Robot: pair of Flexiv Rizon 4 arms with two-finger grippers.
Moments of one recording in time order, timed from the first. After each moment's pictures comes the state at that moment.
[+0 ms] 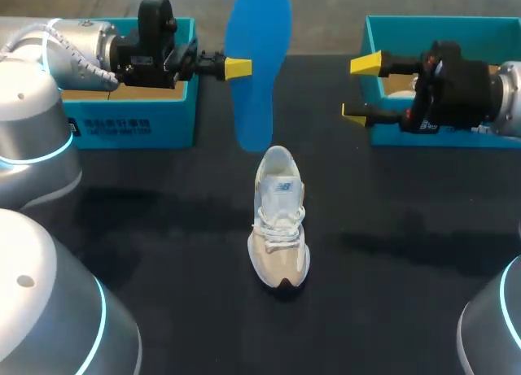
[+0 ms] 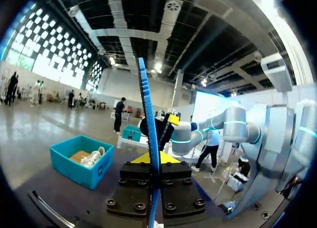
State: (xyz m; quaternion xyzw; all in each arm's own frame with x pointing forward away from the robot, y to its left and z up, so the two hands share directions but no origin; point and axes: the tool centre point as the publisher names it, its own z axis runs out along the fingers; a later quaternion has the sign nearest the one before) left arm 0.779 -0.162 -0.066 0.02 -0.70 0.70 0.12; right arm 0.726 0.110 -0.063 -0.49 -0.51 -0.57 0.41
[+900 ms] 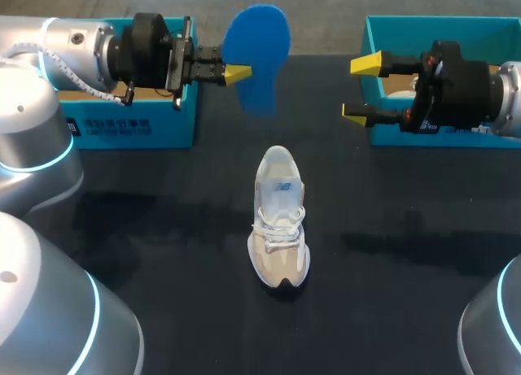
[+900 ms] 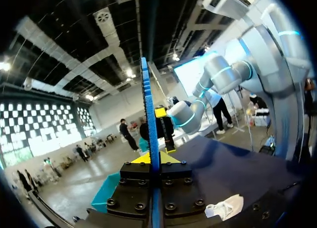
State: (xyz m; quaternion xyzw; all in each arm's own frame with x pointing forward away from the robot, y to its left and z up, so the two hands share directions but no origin) left arm 0.777 -0.163 -0.061 -0.20 -0.68 0.70 -0.12; right arm 0.725 0.110 -0.062 -0.49 -0.51 -0.57 0.41
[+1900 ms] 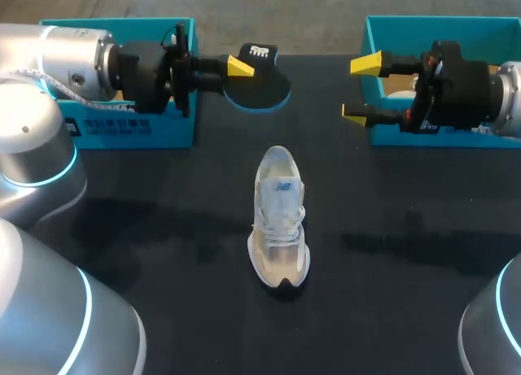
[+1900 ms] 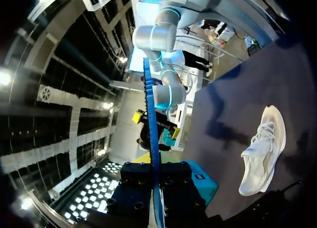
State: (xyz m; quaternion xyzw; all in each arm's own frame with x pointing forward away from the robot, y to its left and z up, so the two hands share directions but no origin) left arm 0.773 -0.165 -0.066 -0.48 -0.53 0.57 -0.41; right arm 0.724 0.111 -0.062 -0.49 -0.51 -0.57 0.42
